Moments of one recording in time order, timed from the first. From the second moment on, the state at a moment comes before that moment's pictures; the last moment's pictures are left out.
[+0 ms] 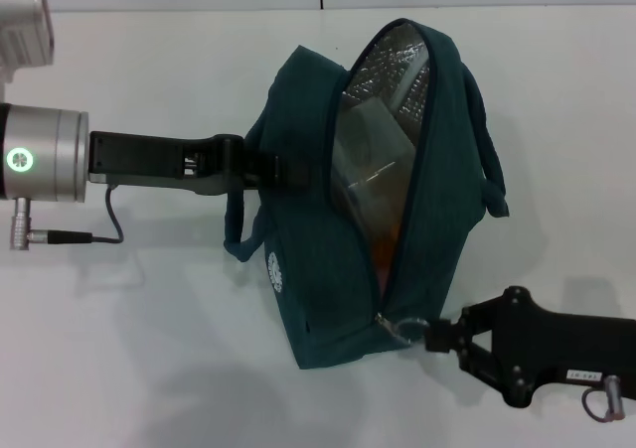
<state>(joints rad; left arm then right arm) -0.59 -2.07 0.77 0.81 1.99 1.76 -2.38 0.42 2.01 -1.41 -0.31 -1.32 -1.57 0.96</state>
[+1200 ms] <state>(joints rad) -0.49 -2.08 0.72 0.81 1.80 1.76 -2.17 0.41 2.02 -1.34 -0.30 -1.23 -1.71 0.90</state>
